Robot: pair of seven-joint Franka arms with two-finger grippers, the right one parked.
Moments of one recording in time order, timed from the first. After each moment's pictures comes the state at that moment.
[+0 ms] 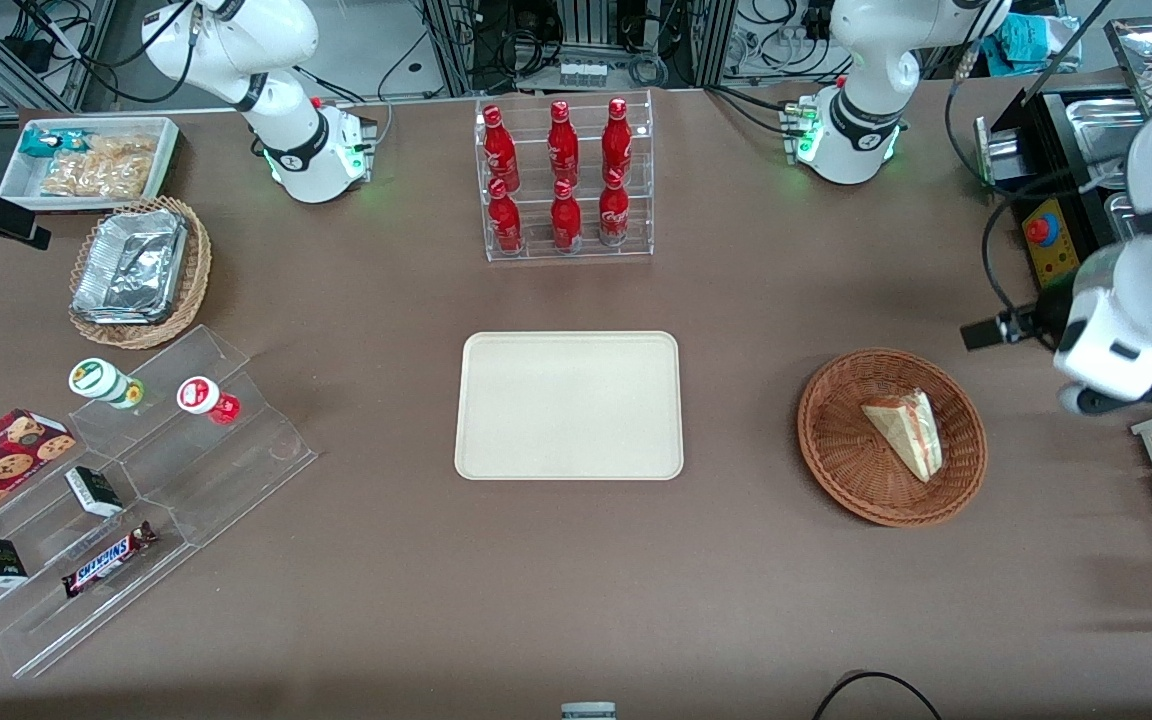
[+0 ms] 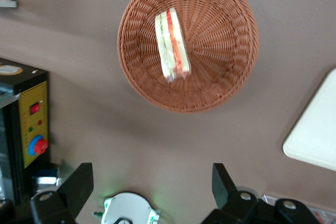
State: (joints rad) arm 0.09 0.27 -0.18 -1.45 0.06 1.43 -0.37
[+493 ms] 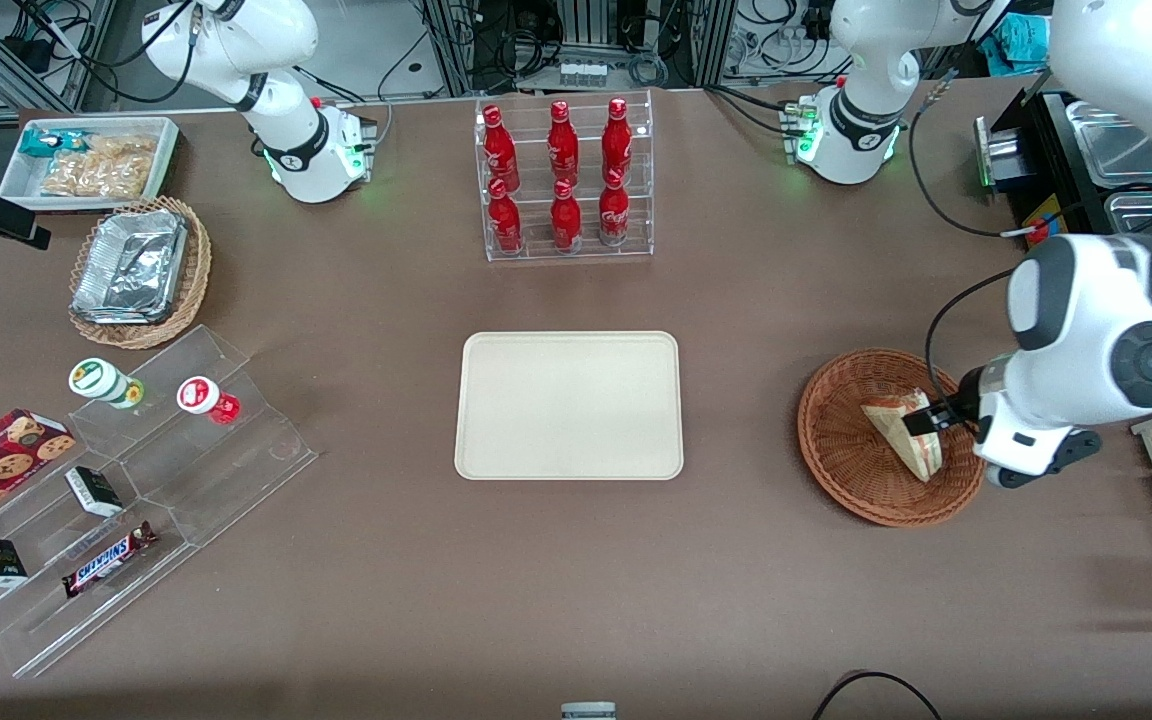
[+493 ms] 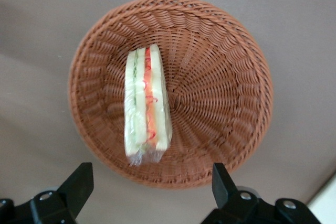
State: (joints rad) arm 0.09 0.34 -0.18 -1.79 0.06 1.94 -0.52
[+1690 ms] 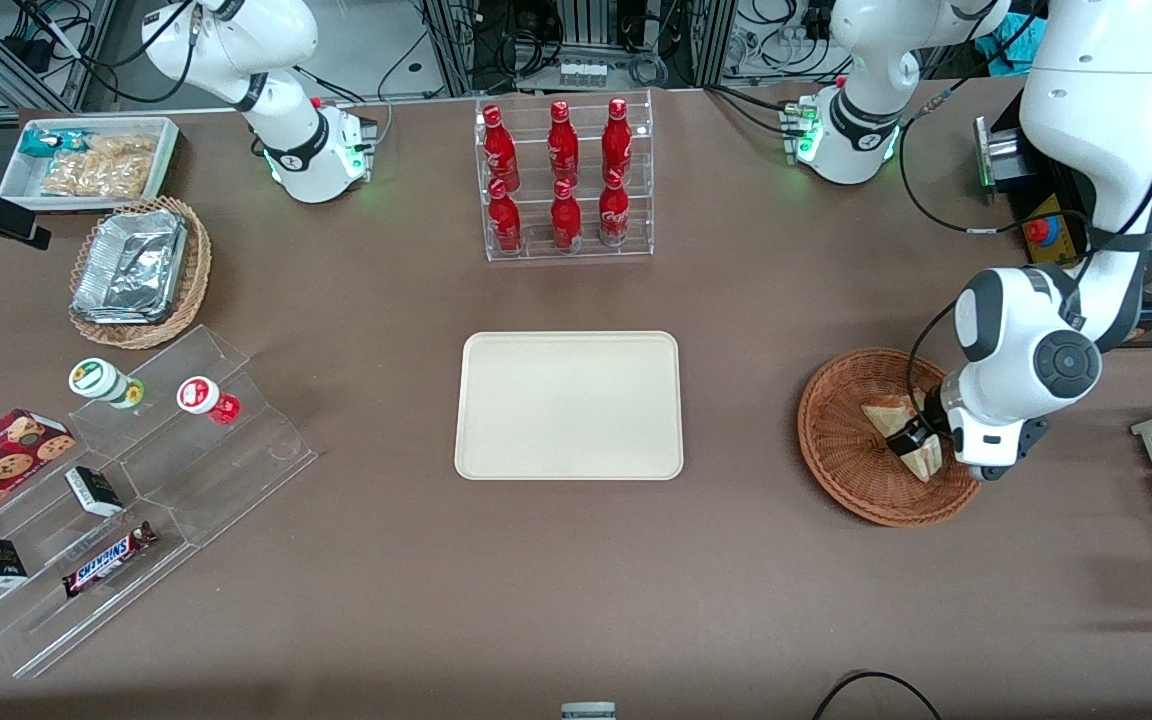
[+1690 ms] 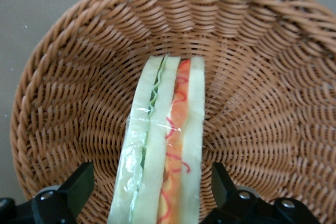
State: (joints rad) arm 0.11 0.43 -0.13 -2.03 0.06 2.34 -0.75
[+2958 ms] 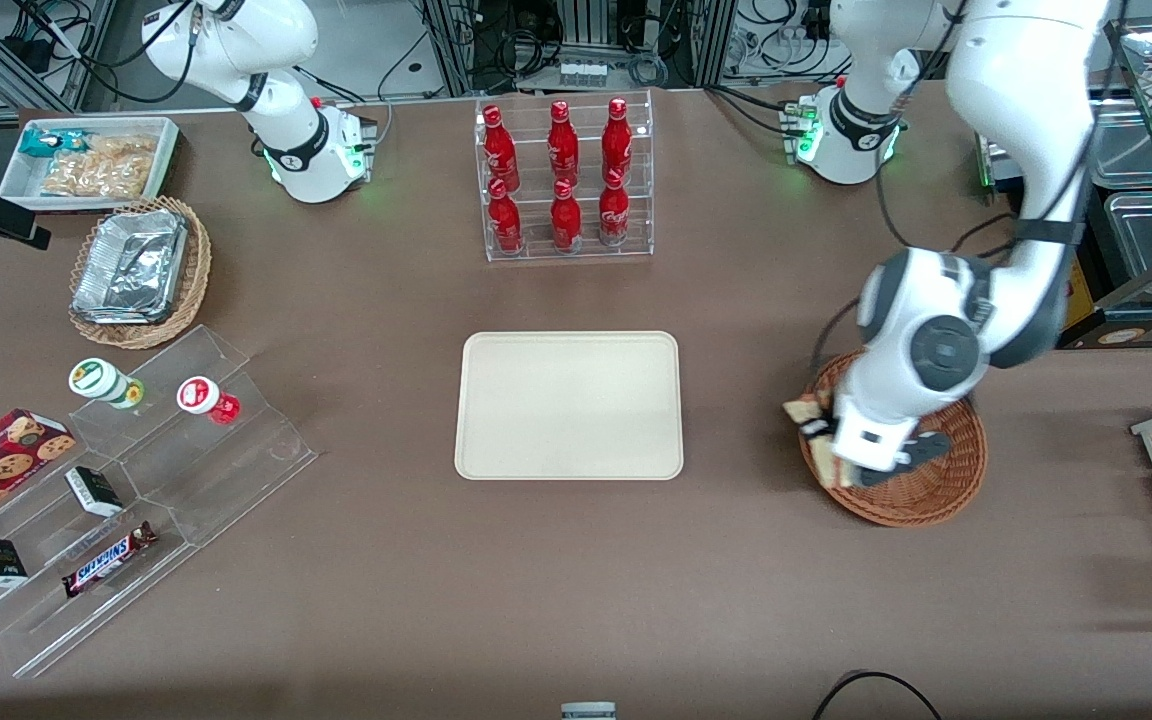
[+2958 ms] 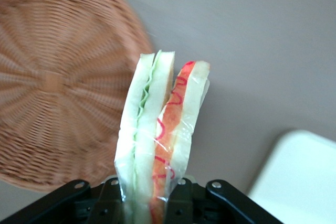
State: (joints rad) arm -0.21 0.40 -0.15 -1.80 0.06 2.12 -0.72
